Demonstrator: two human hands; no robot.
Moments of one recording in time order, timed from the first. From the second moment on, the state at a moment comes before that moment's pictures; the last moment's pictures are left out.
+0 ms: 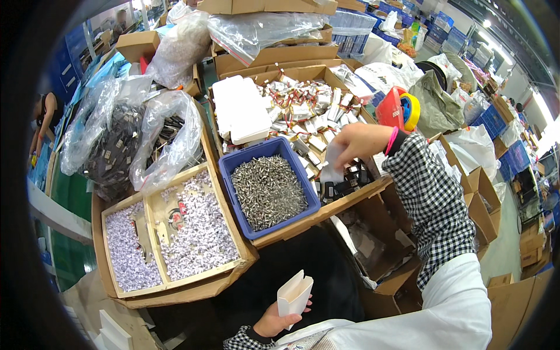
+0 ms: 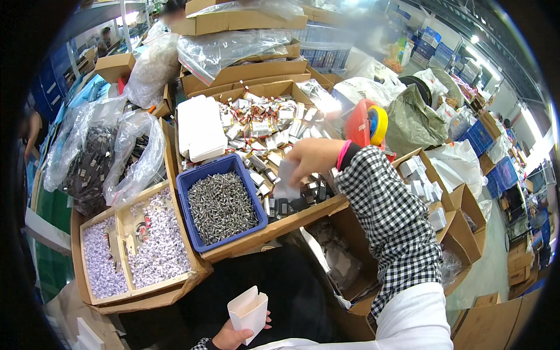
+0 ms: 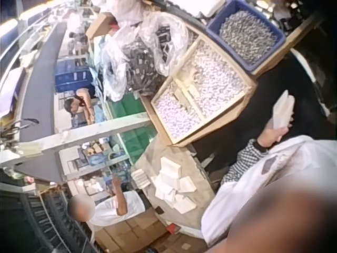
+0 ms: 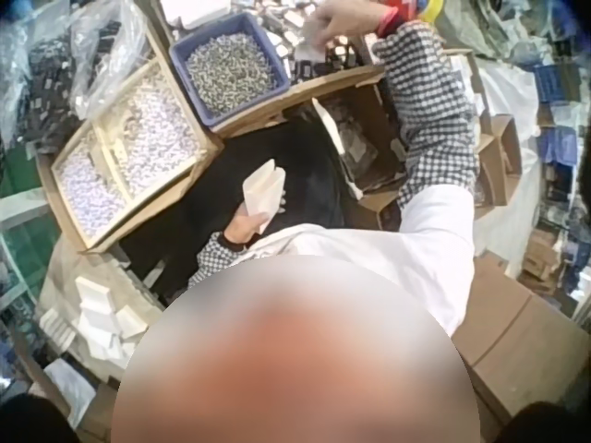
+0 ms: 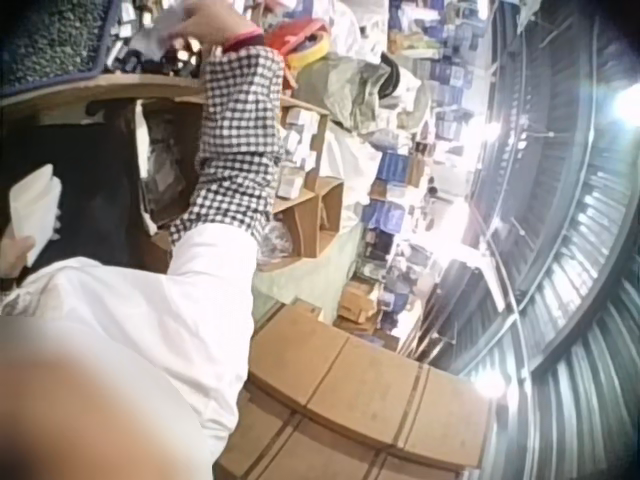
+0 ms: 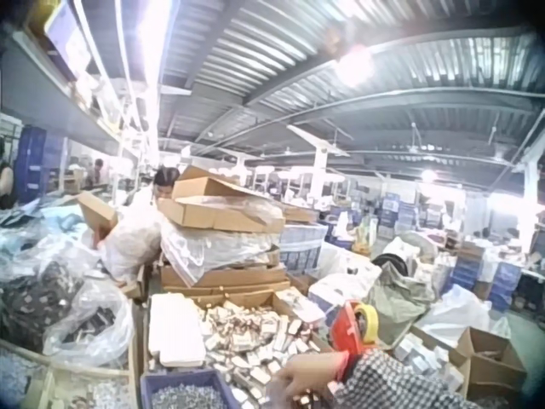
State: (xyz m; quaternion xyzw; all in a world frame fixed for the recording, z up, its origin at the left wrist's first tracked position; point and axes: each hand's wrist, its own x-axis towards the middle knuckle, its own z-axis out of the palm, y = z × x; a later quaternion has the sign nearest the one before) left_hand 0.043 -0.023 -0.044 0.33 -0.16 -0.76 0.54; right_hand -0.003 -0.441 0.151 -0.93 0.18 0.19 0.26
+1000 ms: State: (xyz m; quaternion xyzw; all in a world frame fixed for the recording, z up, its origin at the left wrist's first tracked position) left_hand 0.044 -0.015 -0.017 0.26 -0.18 -0.68 0.65; right_hand -0.055 -0.385 0.146 -0.91 0.27 -0.26 0.16
